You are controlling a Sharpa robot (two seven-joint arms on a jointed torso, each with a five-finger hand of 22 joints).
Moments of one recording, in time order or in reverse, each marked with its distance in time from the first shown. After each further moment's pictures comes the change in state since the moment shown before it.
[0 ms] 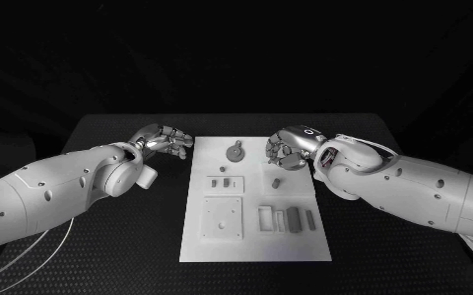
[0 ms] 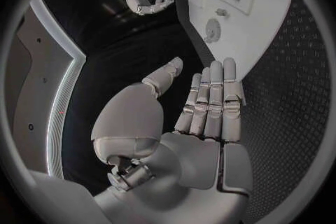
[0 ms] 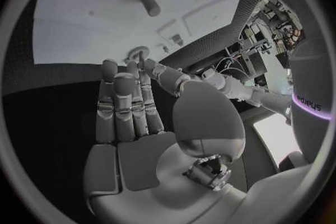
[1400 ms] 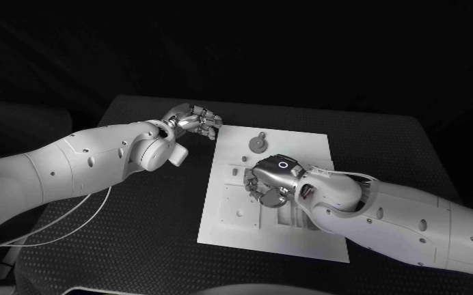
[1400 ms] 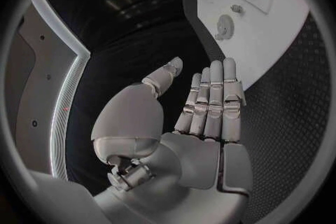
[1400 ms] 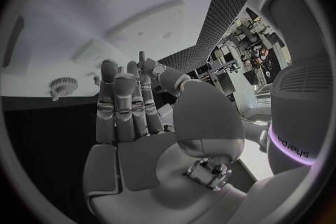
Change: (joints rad) left arm 0.016 0.016 0.000 0.022 0.034 -0.041 0.023; left_hand 0.000 0.000 -0.003 0.002 0.000 0.000 0.000 0.004 0.000 0.005 0.002 0.000 -0.002 0.000 0.000 -0.008 0.007 0.000 0.000 0.000 -0.008 -0.002; right arm -0.029 0.180 -0.146 0.045 -0.205 0.011 -0.010; right_hand -0.001 -0.001 0.002 -0.006 0.000 -0.001 0.001 -0.003 0.022 -0.002 -0.005 -0.007 0.001 -0.002 0.002 0.005 -0.009 0.000 0.007 -0.004 0.027 0.000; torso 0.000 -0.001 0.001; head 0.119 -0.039
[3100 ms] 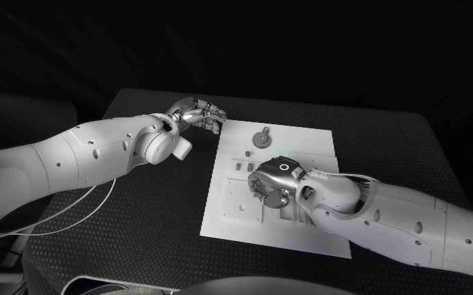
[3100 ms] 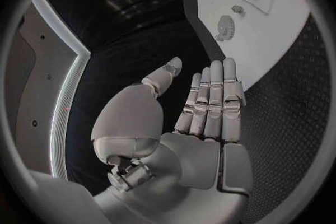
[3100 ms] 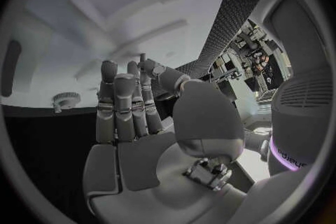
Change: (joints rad) left arm 0.000 -0.001 0.000 0.002 0.001 0.002 0.000; left_hand -0.008 0.000 -0.002 0.002 0.000 0.000 0.000 0.000 -0.001 -0.001 -0.002 0.000 -0.004 0.000 0.000 -0.008 0.005 -0.001 0.000 0.000 -0.004 -0.001; right arm -0.018 0.022 -0.020 -0.037 -0.047 0.025 -0.020; right_hand 0.000 0.000 0.001 0.002 0.000 -0.002 0.002 -0.003 0.012 0.002 0.002 -0.008 0.006 -0.001 -0.001 0.007 -0.003 0.000 -0.006 -0.002 0.012 0.001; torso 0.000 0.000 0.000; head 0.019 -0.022
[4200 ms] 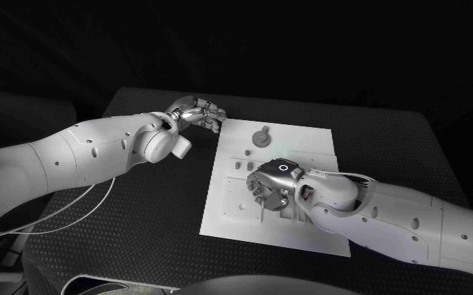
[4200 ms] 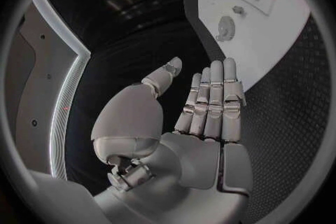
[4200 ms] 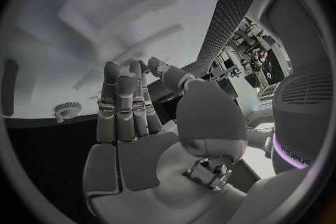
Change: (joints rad) left arm 0.002 -0.003 0.000 0.002 0.000 0.007 -0.003; left_hand 0.000 0.000 0.000 0.000 0.000 0.000 0.000 0.000 -0.001 0.000 0.000 0.000 -0.002 0.000 0.000 -0.008 0.003 -0.009 0.000 0.000 -0.004 -0.001; right arm 0.006 0.009 -0.021 -0.014 0.063 0.020 0.009; right_hand -0.081 -0.115 -0.039 0.047 0.007 -0.124 0.054 -0.092 -0.025 -0.047 0.007 -0.052 0.072 -0.049 0.009 0.004 -0.016 0.024 -0.038 0.005 0.016 0.000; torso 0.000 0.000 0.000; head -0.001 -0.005
